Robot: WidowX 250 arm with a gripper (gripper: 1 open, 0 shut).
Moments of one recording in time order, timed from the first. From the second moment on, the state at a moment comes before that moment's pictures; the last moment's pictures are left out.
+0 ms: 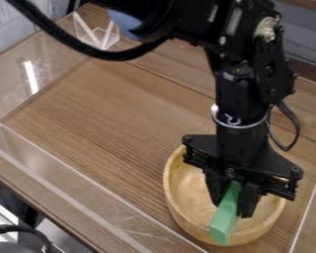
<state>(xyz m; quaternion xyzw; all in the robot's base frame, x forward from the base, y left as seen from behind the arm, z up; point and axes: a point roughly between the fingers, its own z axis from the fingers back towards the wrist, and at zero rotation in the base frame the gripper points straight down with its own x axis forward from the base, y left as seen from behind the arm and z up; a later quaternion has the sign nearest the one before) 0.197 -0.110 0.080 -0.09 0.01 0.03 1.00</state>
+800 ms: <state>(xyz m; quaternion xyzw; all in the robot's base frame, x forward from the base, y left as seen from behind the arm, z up) 0.198 -0.110 0.069 -0.09 0.02 0.03 1.00</state>
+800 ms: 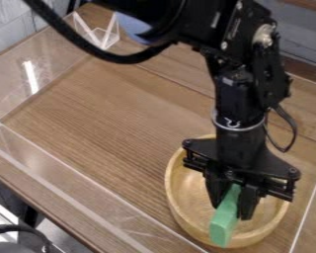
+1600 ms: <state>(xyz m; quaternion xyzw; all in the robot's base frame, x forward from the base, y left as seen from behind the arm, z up) 0.199 -0.111 0.070 -0.08 0.03 0.05 0.99</state>
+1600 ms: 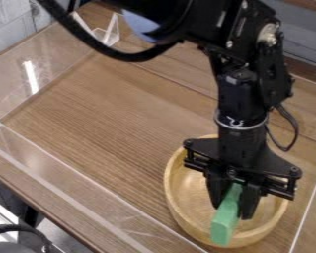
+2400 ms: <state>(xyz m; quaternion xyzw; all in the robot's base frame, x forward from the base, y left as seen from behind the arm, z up) 0.199 -0.112 0.069 -0.08 0.04 0.05 0.99</state>
